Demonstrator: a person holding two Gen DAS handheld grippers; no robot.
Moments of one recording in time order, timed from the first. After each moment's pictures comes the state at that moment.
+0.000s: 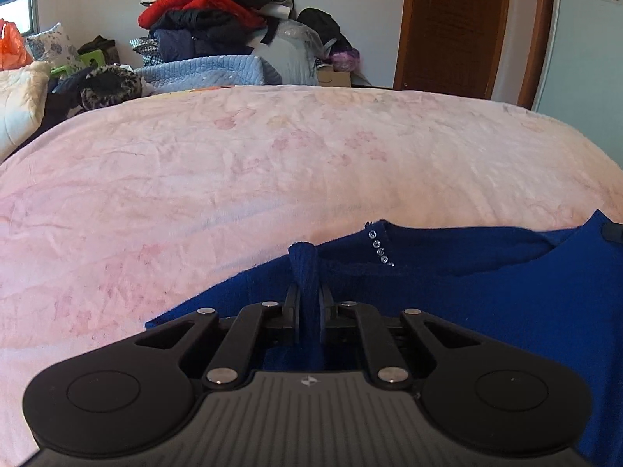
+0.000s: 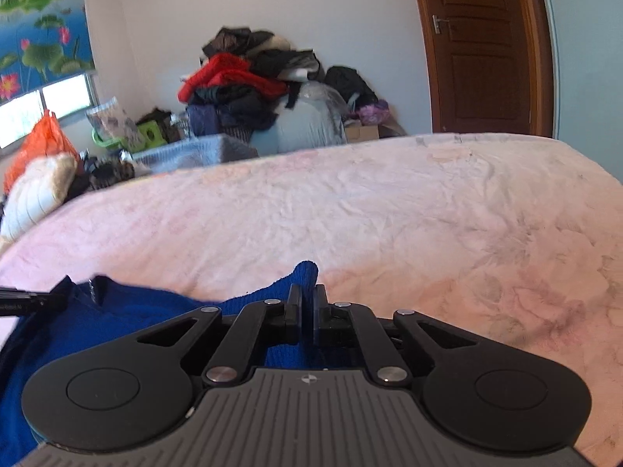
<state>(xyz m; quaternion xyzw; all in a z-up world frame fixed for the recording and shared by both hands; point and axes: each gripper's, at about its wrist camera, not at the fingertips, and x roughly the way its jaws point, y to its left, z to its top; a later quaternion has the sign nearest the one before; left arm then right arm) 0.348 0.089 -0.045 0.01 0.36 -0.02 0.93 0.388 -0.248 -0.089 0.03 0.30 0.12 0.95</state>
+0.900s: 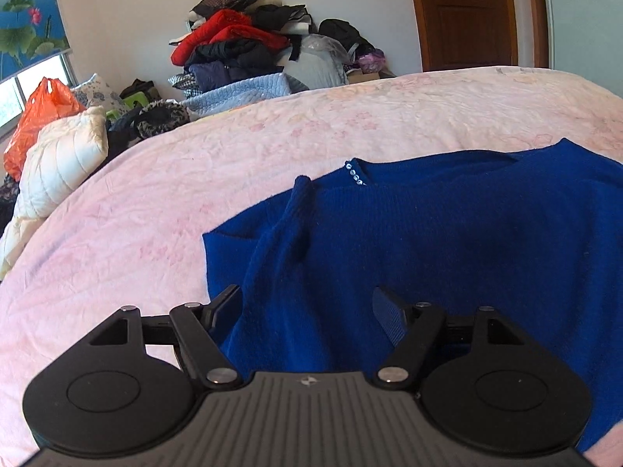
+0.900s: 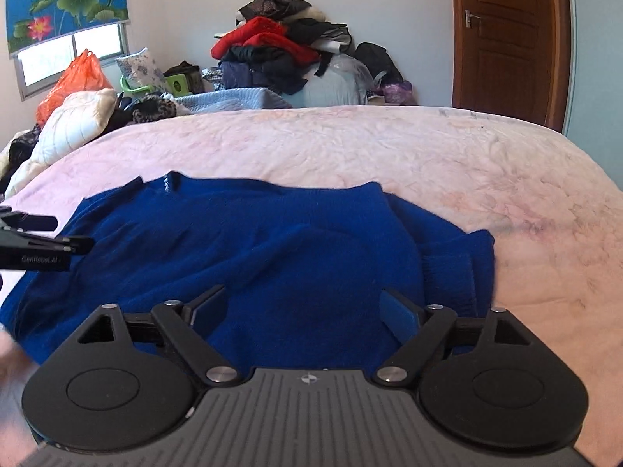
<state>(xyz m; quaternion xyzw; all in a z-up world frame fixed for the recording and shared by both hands) 0.235 0.039 -0.036 0.10 0.35 0.06 0.93 0.257 -0.221 -0.088 -0.02 0.32 0.16 0.94</state>
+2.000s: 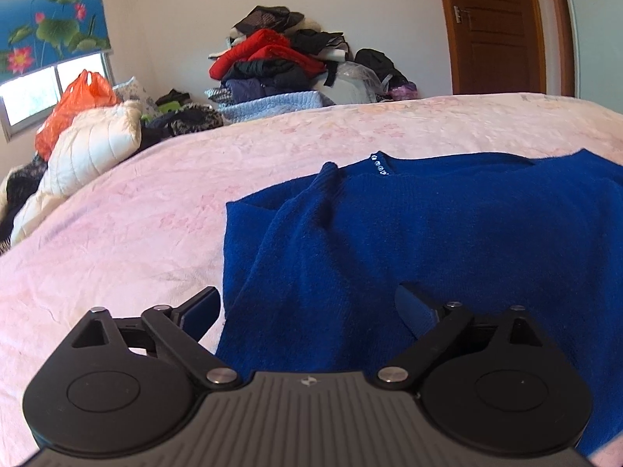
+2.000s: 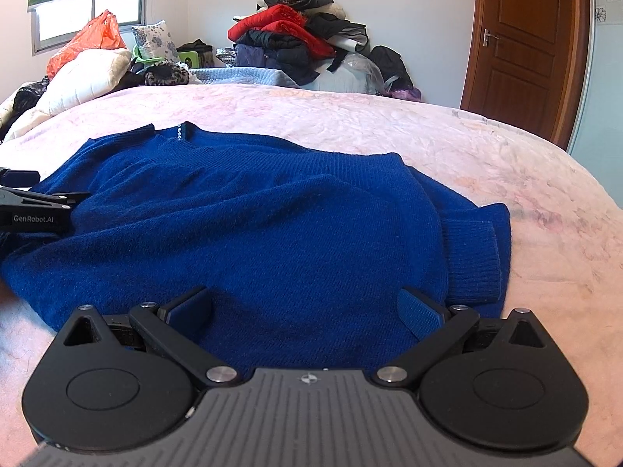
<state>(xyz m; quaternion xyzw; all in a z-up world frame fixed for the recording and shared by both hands) 0.204 0.048 -0.070 0.06 0.29 0.10 0.95 0.242 -0.207 -0.114 -0.08 0.30 0.16 0.94</state>
